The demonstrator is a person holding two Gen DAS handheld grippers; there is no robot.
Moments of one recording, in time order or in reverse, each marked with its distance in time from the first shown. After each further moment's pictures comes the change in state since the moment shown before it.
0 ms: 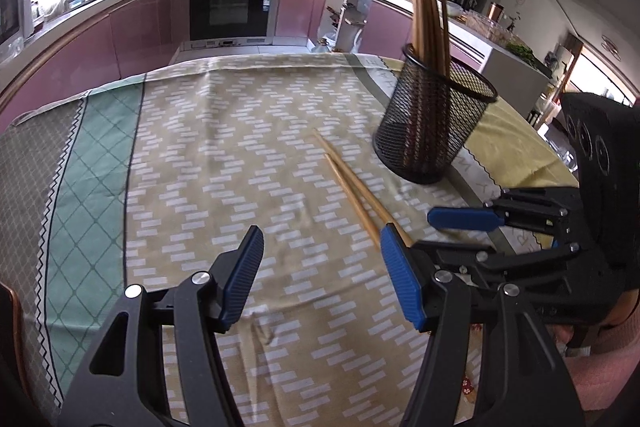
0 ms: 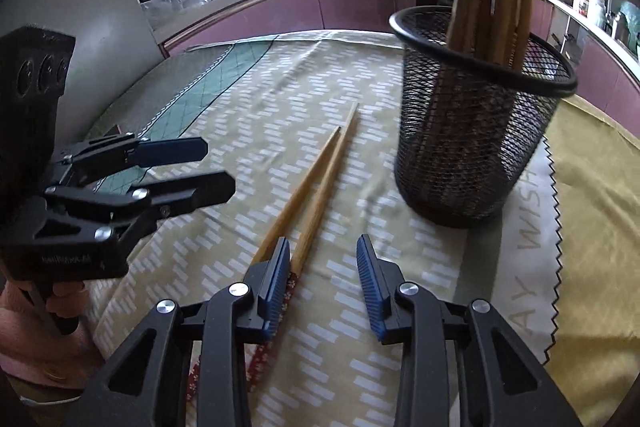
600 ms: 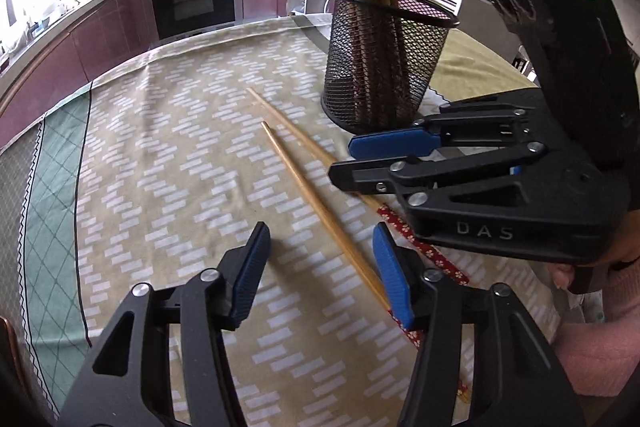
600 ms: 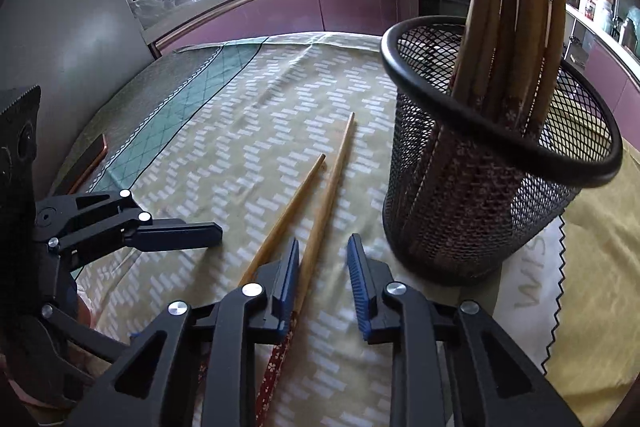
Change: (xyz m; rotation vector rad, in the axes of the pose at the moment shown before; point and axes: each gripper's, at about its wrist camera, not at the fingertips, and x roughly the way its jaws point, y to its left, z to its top) left arm 0.031 -0.038 -0.007 0.144 0.103 -0.008; right arm 0.019 -0.014 0.026 -0.017 0.018 -0.005
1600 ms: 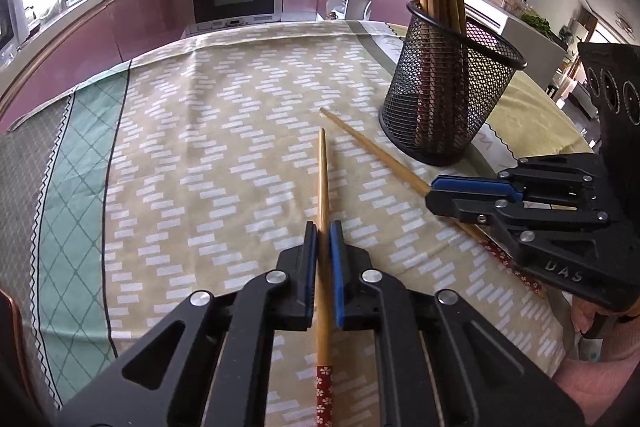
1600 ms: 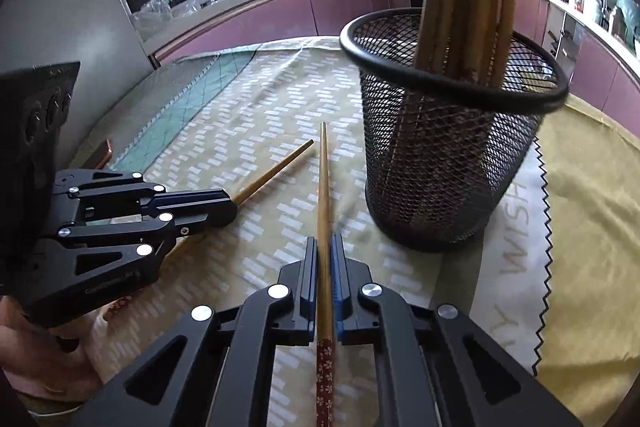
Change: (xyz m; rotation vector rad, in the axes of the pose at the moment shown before) left arm 0.000 0.027 0.010 -0.127 0.000 0.078; right arm -0.020 -0.011 -0.017 0.042 -0.048 0.030
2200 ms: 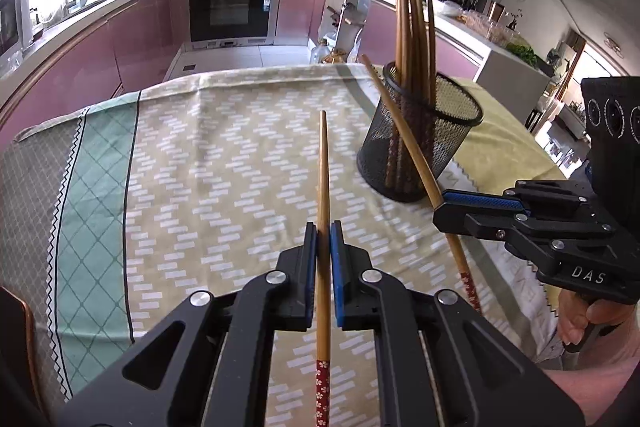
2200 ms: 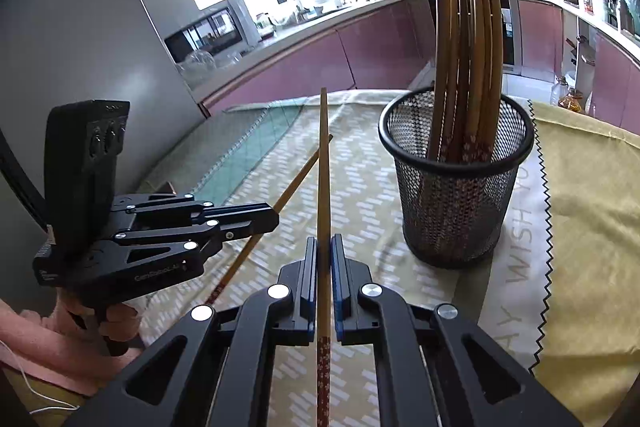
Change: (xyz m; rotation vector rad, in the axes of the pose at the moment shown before) left arm -0.042 0.001 0.011 -0.029 -0.096 -0.063; right arm -0.050 0.004 0.004 0.029 -0.145 0.165
